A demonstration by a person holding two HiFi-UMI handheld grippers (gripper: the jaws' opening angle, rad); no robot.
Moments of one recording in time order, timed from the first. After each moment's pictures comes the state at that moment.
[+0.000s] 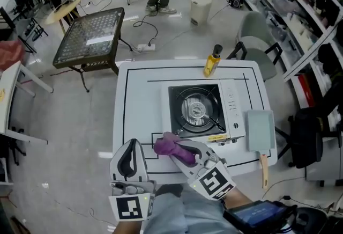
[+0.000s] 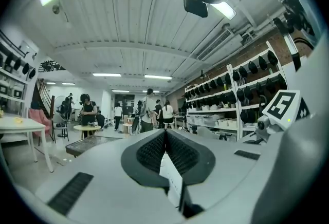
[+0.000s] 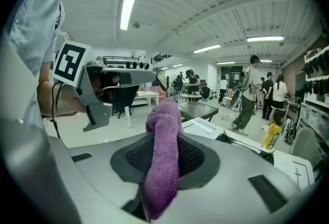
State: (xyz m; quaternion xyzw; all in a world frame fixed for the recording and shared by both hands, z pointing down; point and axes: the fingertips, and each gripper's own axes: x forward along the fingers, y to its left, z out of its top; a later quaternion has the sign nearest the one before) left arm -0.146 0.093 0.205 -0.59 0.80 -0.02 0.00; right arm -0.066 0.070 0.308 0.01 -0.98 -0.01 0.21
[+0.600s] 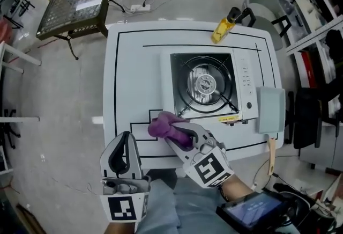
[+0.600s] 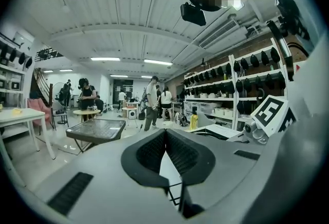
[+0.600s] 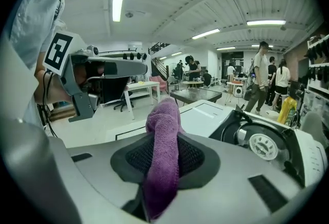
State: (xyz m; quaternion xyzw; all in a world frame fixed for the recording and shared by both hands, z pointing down) left arm -0.177 0.089 0.280 -0.60 0.79 -0.05 -0.07; right arm -0.103 0.061 0.392 0.00 -0.96 0.02 0.27
